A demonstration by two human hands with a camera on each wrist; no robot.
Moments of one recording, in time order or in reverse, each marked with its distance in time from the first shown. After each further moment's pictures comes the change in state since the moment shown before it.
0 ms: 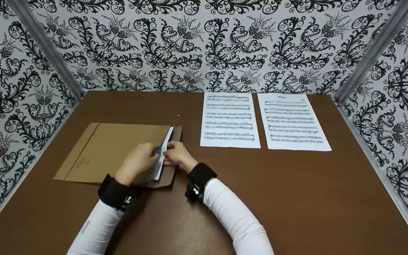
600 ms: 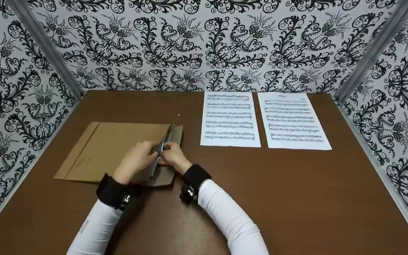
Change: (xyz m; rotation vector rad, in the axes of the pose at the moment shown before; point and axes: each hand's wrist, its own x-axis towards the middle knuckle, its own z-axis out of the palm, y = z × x) left_hand 0.002 -0.001 -0.008 -0.043 -0.068 -0.031; right_hand 0.009 0.008 0.018 0.072 0.048 -0.052
